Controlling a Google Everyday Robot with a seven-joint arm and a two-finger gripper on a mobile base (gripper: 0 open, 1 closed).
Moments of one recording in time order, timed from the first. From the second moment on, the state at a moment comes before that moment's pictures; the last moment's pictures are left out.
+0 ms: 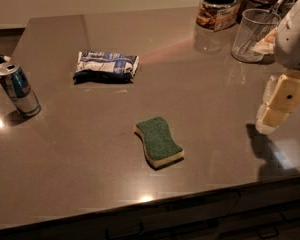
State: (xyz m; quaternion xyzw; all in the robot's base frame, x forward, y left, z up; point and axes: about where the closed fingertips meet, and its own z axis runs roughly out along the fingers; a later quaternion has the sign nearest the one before) arm 0.438 -0.217 0.976 -0.60 0.78 -0.03 0.16
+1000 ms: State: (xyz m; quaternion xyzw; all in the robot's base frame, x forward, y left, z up) arm 0.429 -0.181 0.967 -0.61 0.77 0.07 0.20
